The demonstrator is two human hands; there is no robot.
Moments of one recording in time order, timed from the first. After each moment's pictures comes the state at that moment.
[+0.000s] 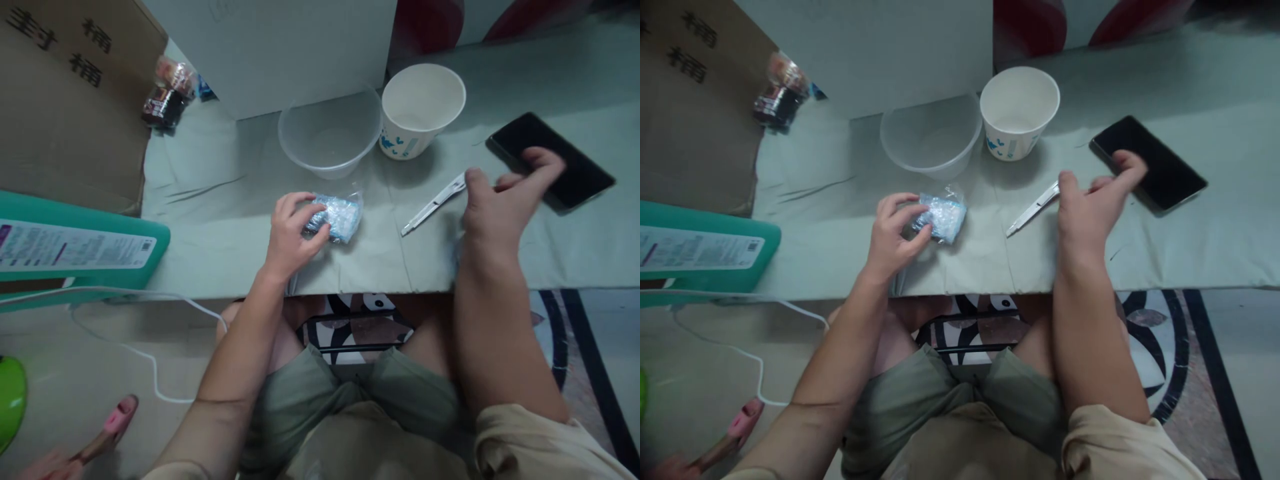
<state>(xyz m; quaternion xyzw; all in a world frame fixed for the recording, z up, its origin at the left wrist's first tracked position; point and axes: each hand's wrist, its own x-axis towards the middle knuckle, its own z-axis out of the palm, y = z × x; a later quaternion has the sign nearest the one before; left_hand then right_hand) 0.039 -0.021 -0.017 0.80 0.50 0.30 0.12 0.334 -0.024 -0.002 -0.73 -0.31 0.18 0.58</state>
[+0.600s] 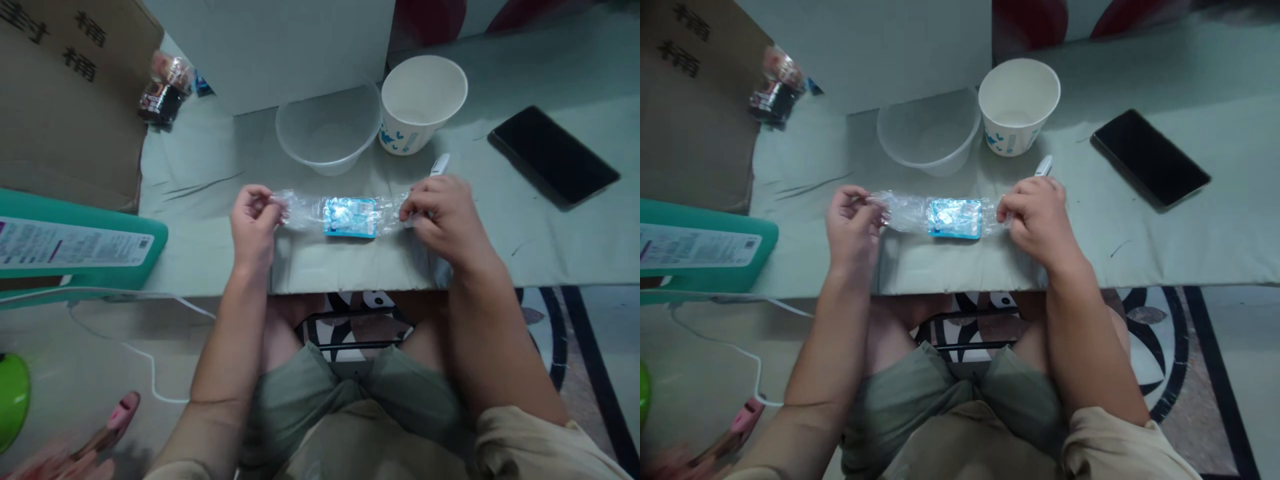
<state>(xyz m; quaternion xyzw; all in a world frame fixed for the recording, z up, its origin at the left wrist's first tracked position) 0.022 -0.010 -0.007 0.51 0.62 0.48 0.35 0.324 -0.036 -0.008 -0.57 -0.75 0.18 0.30</state>
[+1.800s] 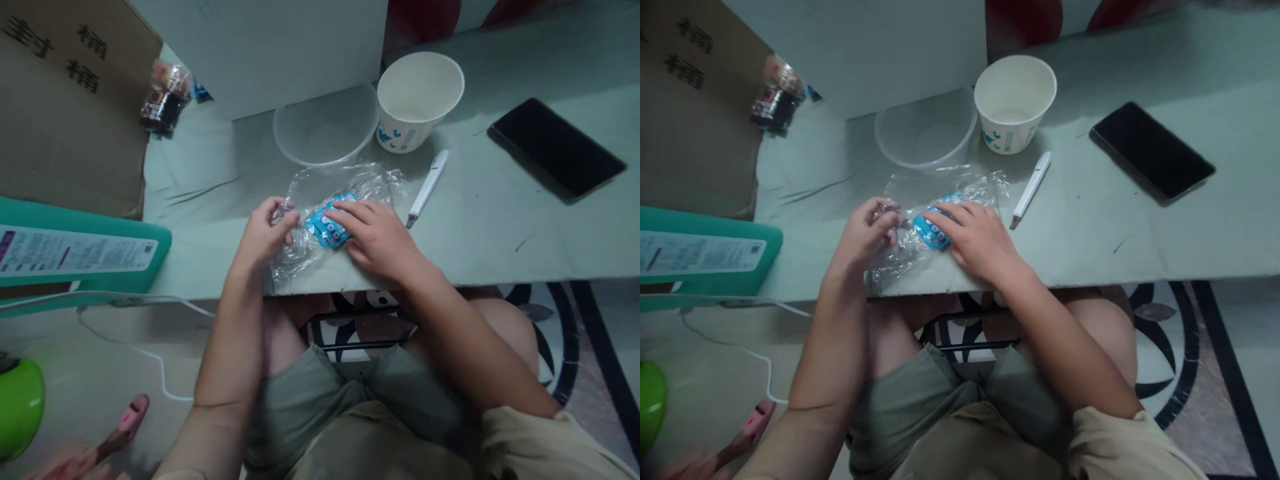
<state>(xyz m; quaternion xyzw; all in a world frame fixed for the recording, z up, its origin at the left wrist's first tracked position) 0.016 -0.011 0.008 0.53 0.62 0.33 0.48 0.250 -0.051 -0.010 -0.47 -0.84 0.17 0.22</state>
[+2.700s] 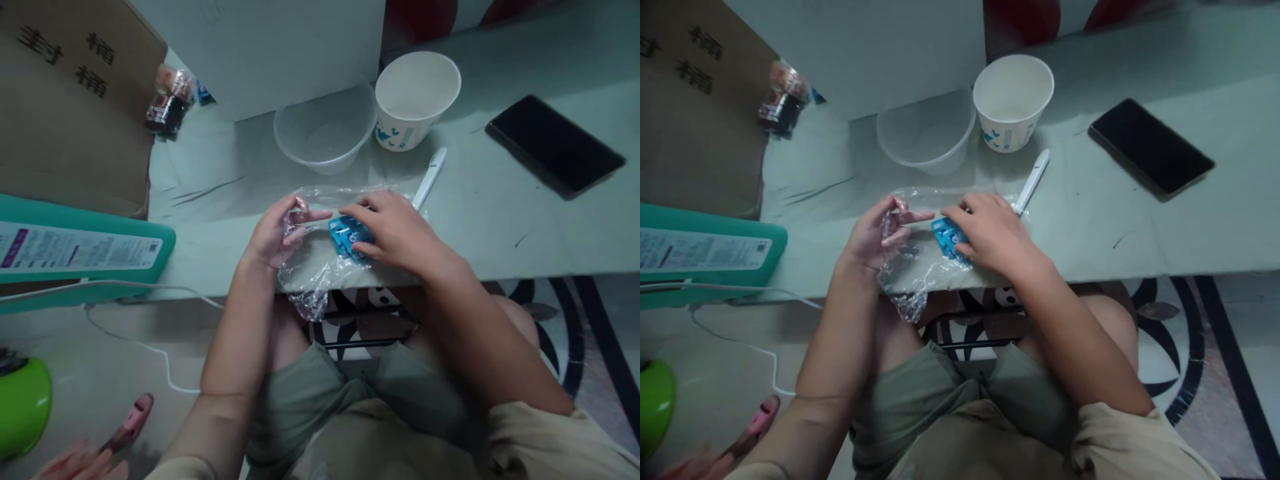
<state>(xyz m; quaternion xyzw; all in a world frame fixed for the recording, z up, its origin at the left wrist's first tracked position) 0.040 -0.012 0.017 0.38 0.55 0.33 0.67 0.268 -0.045 0.006 -0.49 -0.84 0.17 0.15</state>
